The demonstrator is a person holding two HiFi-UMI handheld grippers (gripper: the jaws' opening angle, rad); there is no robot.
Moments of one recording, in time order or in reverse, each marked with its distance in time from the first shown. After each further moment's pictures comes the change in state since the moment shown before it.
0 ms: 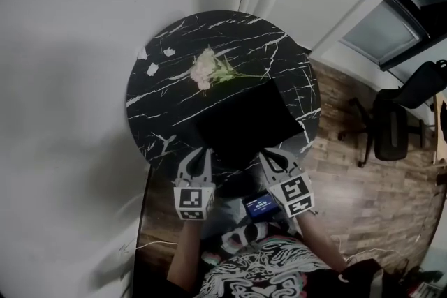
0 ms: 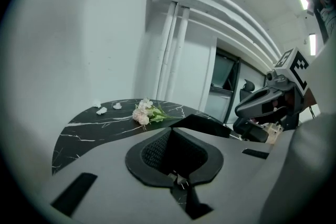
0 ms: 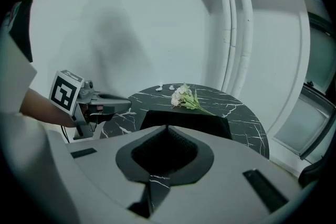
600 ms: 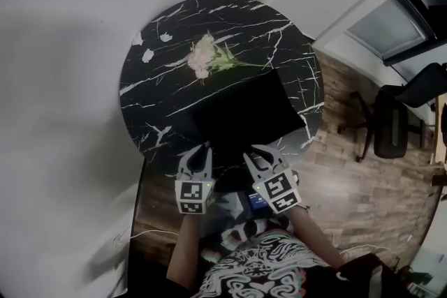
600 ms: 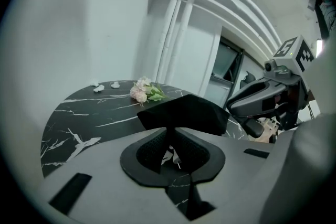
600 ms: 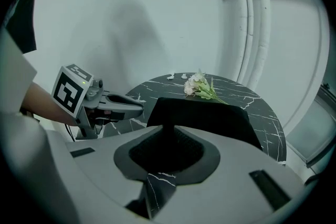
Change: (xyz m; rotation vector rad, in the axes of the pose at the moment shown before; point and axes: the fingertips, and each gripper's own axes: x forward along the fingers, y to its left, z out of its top) left arm 0.017 -0.008 -0.059 -0.043 0.149 -0.020; right arm 0.038 0.030 -0.030 -0.052 0.097 0.119
